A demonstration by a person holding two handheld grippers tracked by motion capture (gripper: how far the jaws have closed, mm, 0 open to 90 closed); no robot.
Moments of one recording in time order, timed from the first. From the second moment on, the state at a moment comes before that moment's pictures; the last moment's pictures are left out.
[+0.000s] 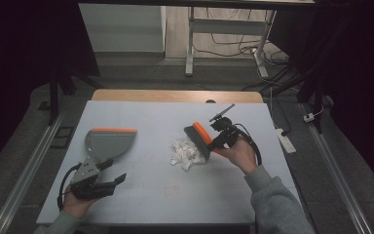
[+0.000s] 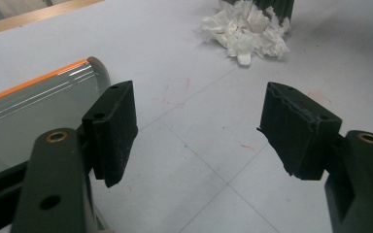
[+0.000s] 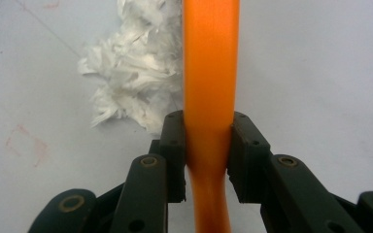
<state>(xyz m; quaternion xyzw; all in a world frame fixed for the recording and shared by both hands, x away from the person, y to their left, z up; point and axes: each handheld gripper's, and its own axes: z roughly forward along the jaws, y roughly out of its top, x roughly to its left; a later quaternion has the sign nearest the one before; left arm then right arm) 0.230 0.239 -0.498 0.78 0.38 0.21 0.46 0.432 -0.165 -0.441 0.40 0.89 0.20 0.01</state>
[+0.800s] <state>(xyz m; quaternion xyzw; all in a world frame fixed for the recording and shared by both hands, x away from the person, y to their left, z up) 0.233 0.234 -0.498 0.78 0.38 0.21 0.45 0.379 -0.235 -0.436 0.36 0.87 0.32 0.08</state>
